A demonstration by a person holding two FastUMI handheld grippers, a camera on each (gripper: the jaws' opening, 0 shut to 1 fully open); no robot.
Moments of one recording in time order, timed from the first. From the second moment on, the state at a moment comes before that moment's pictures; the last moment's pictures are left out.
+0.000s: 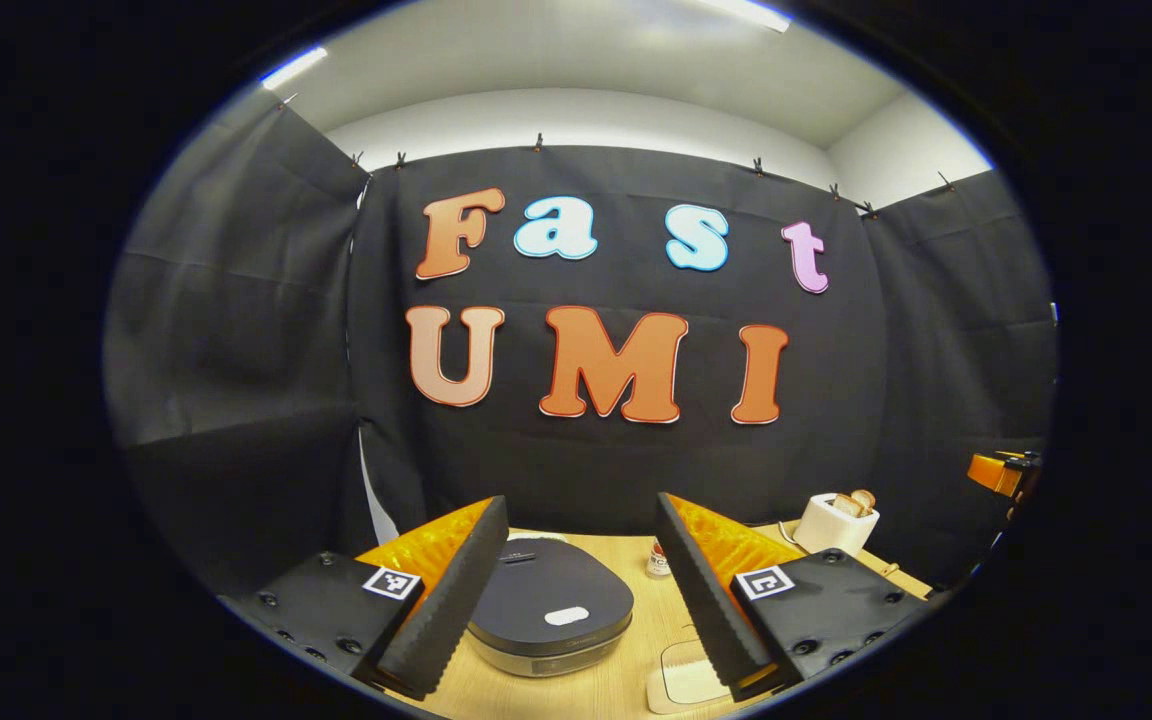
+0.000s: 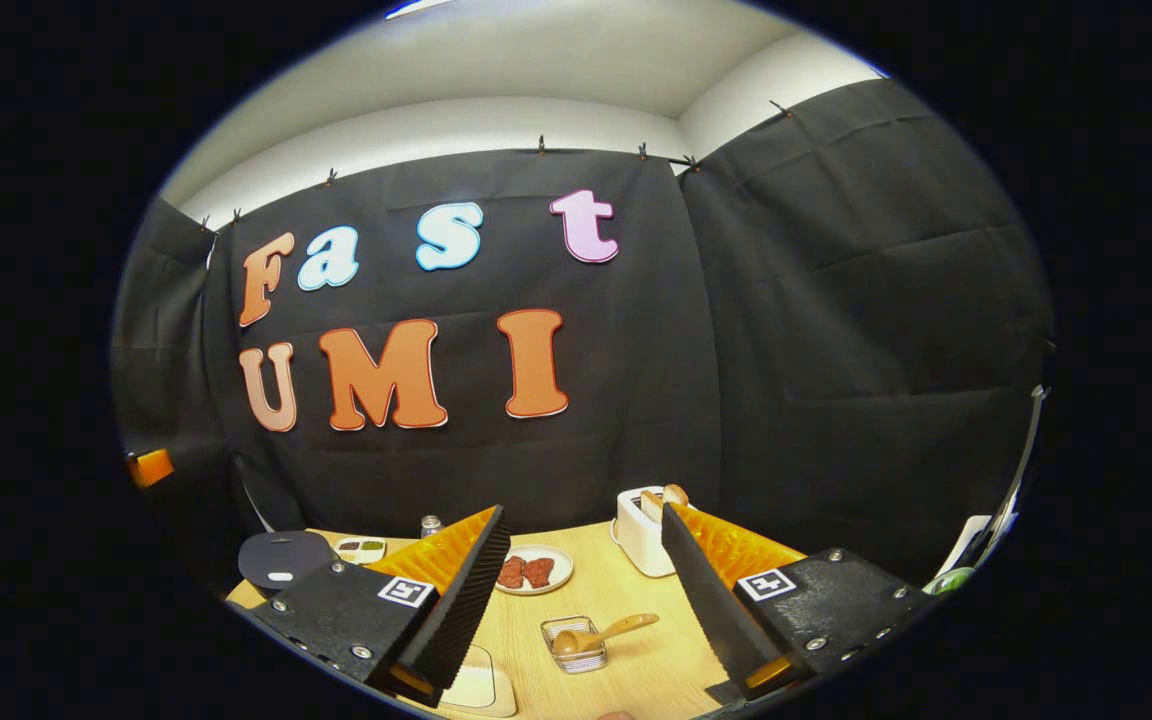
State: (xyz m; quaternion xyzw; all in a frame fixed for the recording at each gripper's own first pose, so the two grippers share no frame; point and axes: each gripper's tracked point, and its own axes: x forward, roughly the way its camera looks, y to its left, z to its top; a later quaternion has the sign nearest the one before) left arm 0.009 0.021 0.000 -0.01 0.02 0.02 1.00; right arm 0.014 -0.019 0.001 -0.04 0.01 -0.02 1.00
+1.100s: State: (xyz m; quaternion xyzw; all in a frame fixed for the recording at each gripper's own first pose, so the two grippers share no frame) left arm 0.000 0.029 -0.014 0.00 0.06 0.01 1.00; right arm 0.009 -0.013 -0.003 -0.03 0.01 0.00 1.00
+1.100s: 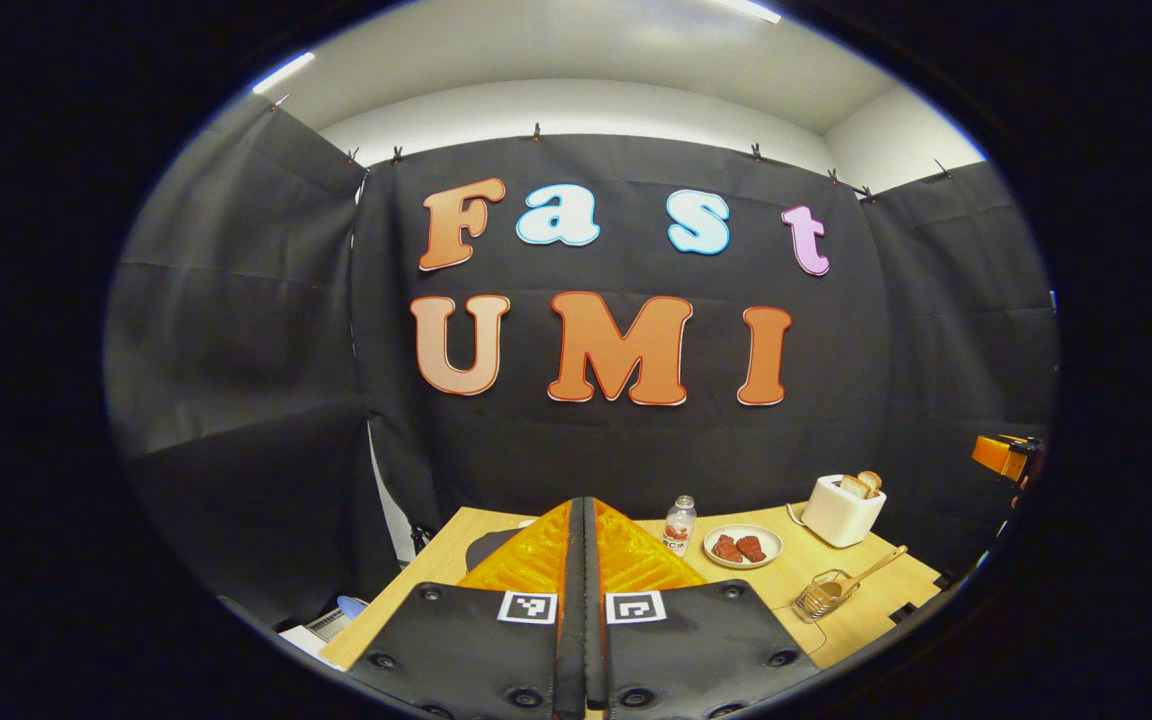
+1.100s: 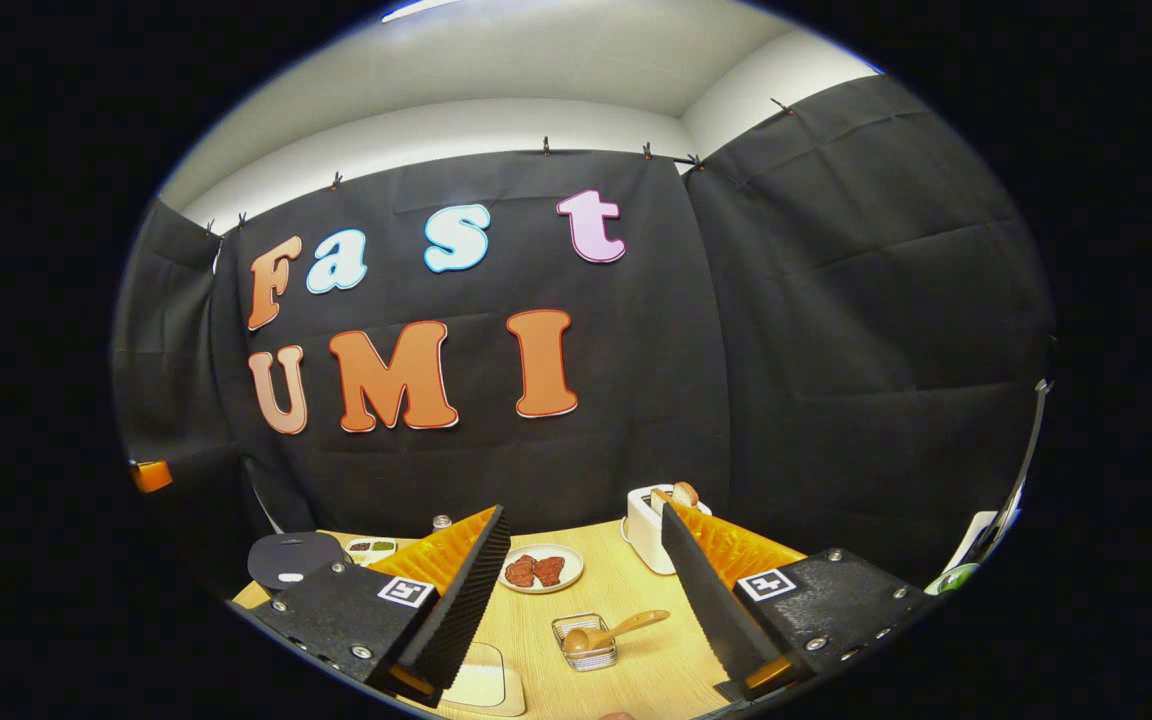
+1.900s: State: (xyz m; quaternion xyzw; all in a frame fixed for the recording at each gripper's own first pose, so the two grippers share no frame) left arm 0.093 0.027 -0.173 -0.01 0.22 -0.03 0.97; right arm 0.007 -0.007 -0.022 -0.02 0.04 0.01 1.00
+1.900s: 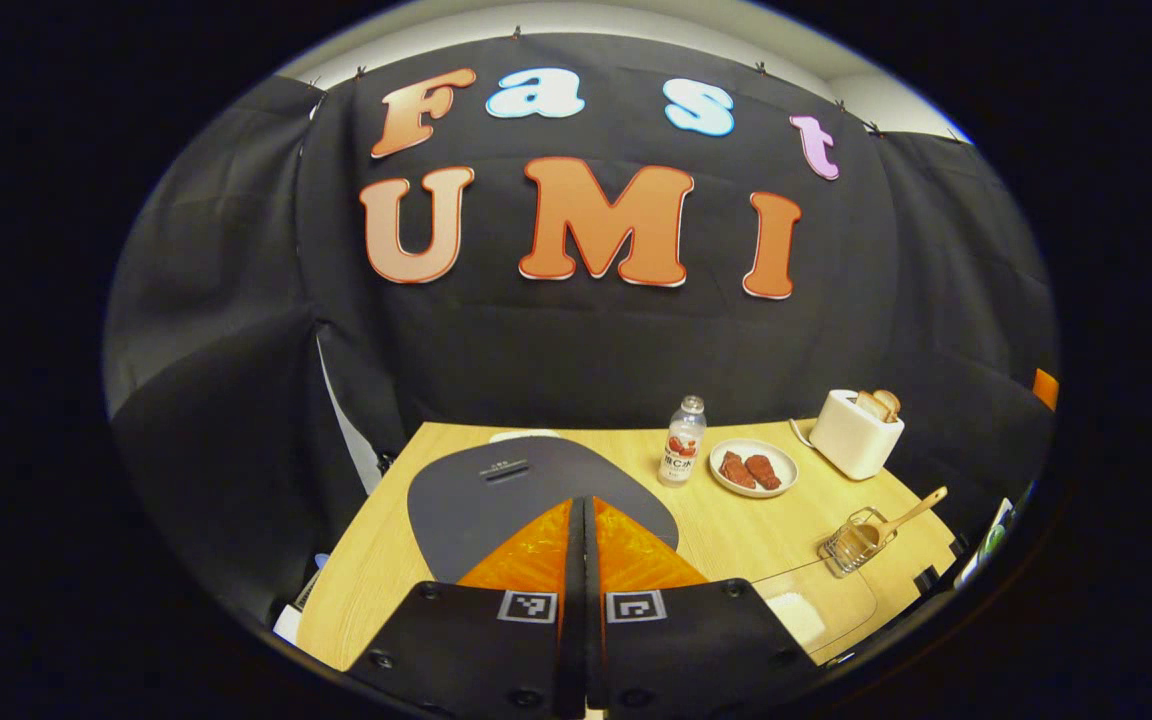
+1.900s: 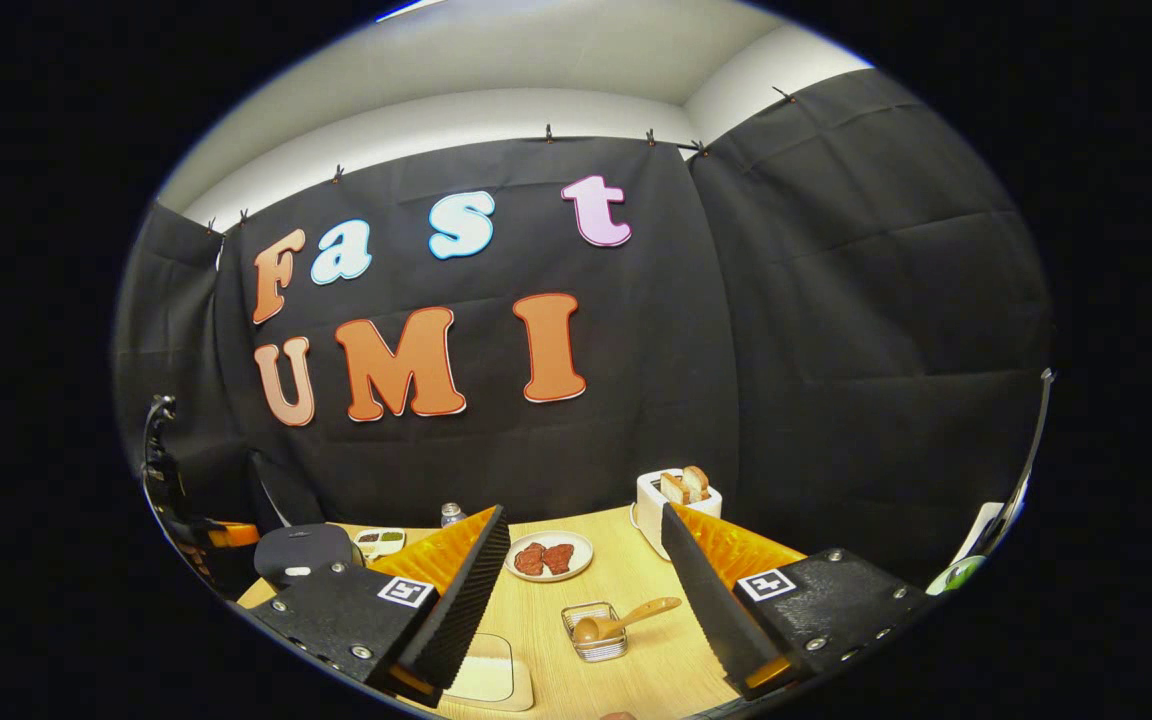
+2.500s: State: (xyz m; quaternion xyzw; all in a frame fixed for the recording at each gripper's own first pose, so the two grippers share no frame) left arm 0.110 0.013 -0.247 -0.02 0.29 -0.05 0.95; right arm 0.012 -0.020 -0.043 -0.01 0.07 -0.01 1.00
